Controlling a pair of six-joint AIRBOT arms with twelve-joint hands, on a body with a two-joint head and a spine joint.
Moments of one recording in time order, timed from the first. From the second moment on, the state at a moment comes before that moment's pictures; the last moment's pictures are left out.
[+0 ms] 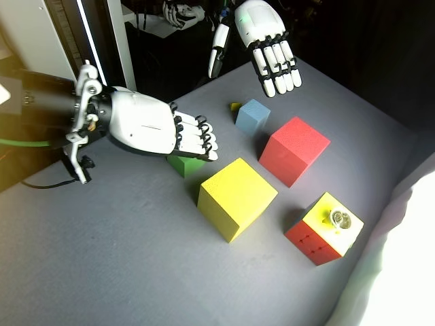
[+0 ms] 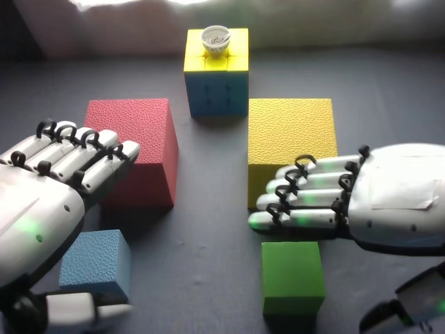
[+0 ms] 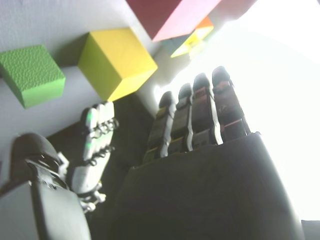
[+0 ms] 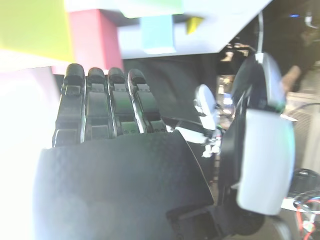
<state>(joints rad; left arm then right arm) 0.63 -0.54 0.30 -0.78 -0.94 1.75 -0.29 -0.79 0.75 -0.86 0.33 -0.35</state>
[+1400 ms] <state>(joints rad) 0.77 -0.73 0.39 -0.90 -0.94 1.71 -0.35 -1.07 0.88 -0.70 0.27 -0.91</state>
